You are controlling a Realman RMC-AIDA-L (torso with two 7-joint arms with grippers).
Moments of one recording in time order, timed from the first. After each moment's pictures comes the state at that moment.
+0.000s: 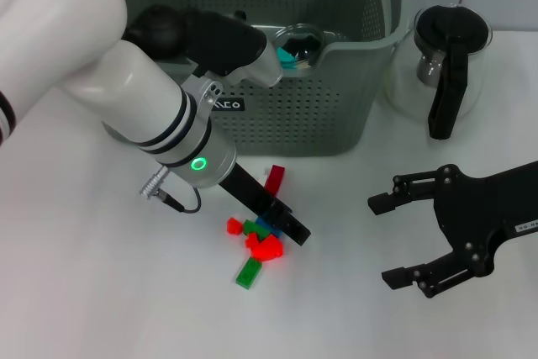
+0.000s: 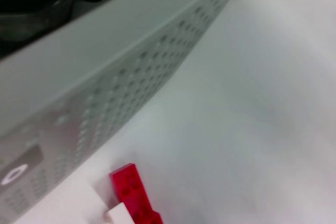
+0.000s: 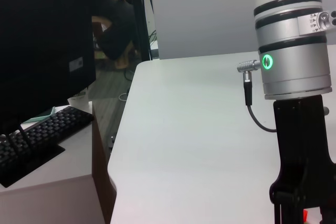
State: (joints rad) left arm -0.79 -2.17 1.40 0.90 2.48 1.30 -2.57; right arm 0.57 2.02 -1.01 -0.93 -2.04 -1.82 1.42
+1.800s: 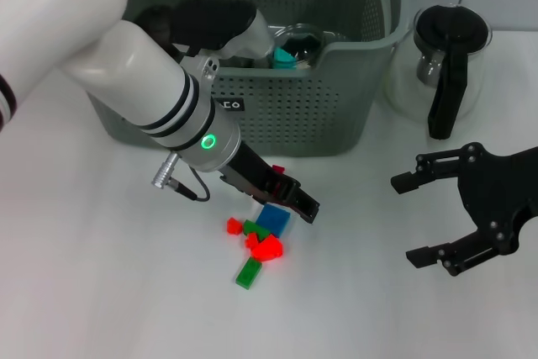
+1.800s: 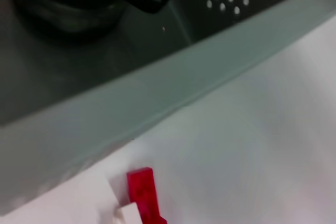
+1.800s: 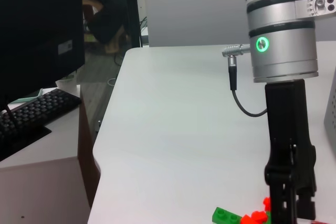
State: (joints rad) left arm -0.81 -2.17 1.37 0.93 2.49 1.31 -2.81; right arm 0.59 1.97 -1.00 -0.95 -2.04 -1.83 1.40
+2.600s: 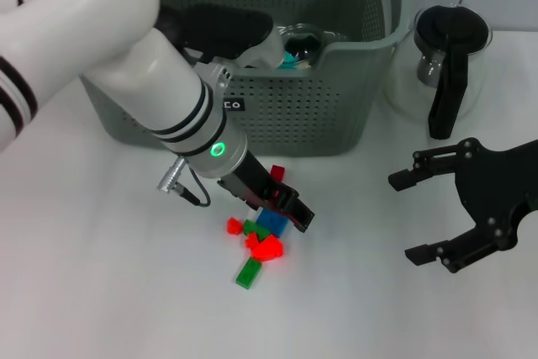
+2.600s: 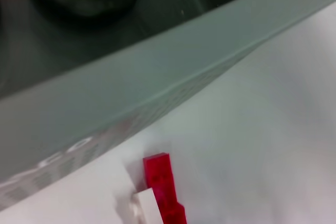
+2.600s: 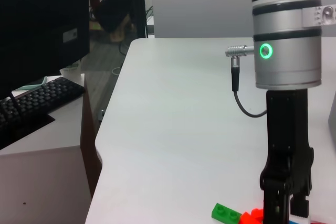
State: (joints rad) left arm -0.83 -2.17 1.46 0.94 2.54 1.31 -2.89; right arm 0.61 1.98 -1.00 -0.98 -2.06 -1.84 1.41
